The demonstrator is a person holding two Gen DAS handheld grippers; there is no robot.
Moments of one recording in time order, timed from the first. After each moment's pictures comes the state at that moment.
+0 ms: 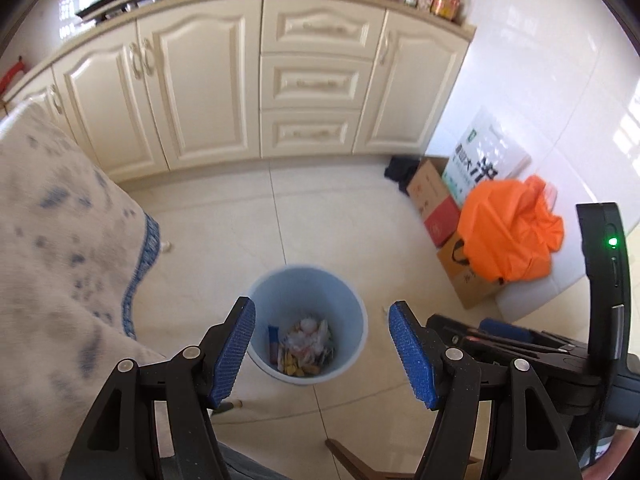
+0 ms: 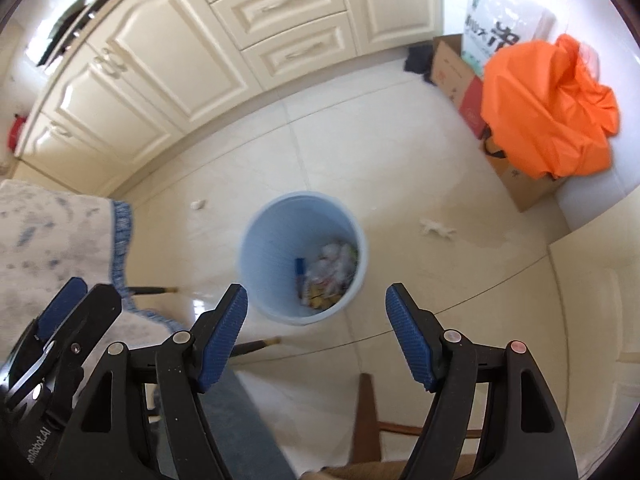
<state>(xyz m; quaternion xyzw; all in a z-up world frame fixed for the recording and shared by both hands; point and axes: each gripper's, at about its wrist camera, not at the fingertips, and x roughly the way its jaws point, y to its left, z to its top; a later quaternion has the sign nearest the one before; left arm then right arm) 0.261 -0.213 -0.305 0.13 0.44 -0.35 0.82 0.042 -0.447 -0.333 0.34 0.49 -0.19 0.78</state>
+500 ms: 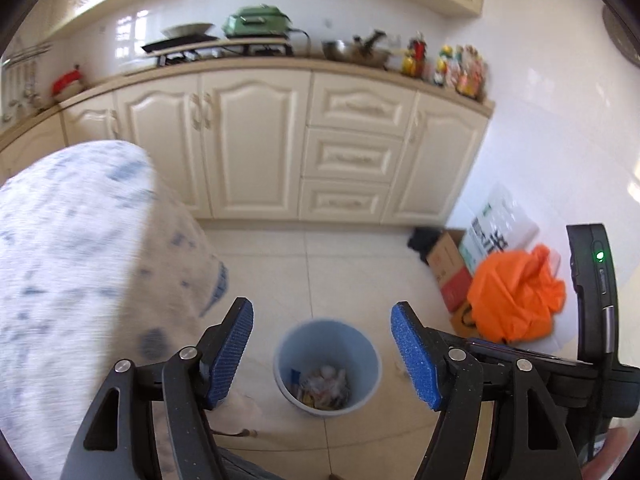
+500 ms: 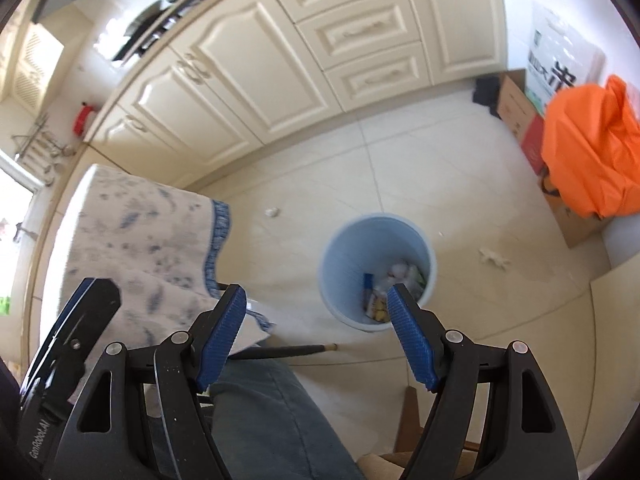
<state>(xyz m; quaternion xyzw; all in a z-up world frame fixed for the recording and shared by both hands) 0.172 -0.102 -0.231 0.06 0.35 -0.30 0.89 0.046 -0.407 -0.264 0.34 0.43 -0.09 0.83</state>
